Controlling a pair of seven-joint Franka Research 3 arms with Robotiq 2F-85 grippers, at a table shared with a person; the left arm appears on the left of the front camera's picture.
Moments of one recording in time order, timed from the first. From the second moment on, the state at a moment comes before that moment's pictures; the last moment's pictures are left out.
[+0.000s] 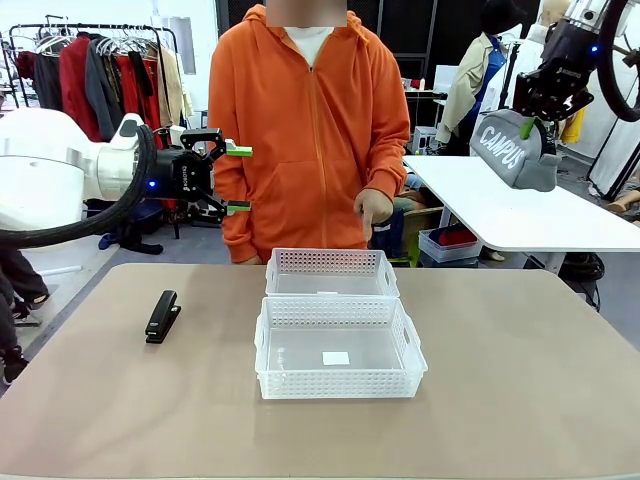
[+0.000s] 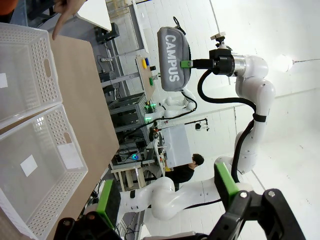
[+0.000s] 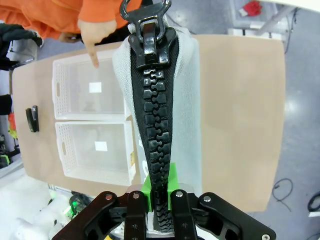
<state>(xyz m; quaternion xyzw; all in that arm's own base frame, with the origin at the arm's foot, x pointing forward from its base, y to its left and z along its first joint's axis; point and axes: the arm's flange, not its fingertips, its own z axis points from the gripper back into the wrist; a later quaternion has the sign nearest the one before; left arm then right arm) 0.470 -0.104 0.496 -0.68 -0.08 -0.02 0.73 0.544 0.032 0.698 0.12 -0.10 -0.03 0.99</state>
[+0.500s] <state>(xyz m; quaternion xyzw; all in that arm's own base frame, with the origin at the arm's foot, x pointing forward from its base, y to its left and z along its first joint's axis) 0.470 -0.104 0.496 -0.68 -0.08 -0.02 0.73 0.544 0.032 0.698 0.12 -0.10 -0.03 0.99</state>
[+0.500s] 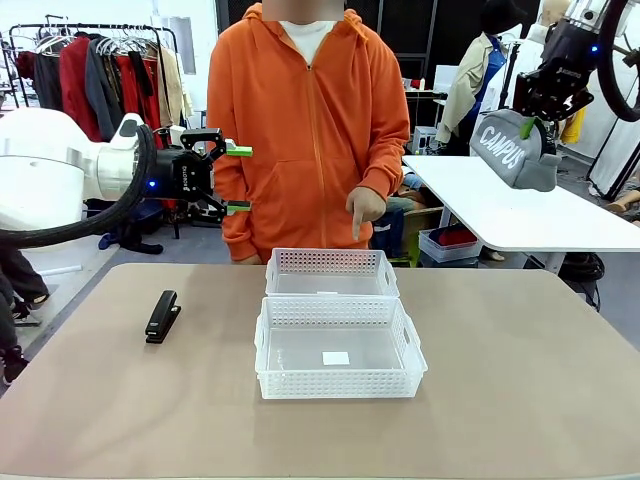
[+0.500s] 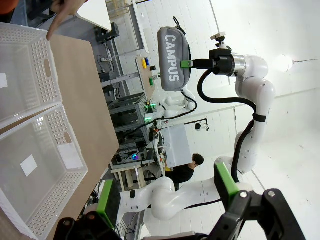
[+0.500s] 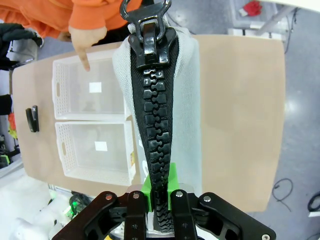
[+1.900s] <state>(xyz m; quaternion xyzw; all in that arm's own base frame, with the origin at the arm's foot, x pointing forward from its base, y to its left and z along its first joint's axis) 0.470 -0.104 0.496 -0.68 -0.08 -0.02 0.73 0.590 0.192 0.687 -0.02 -0.04 0.51 0.86</state>
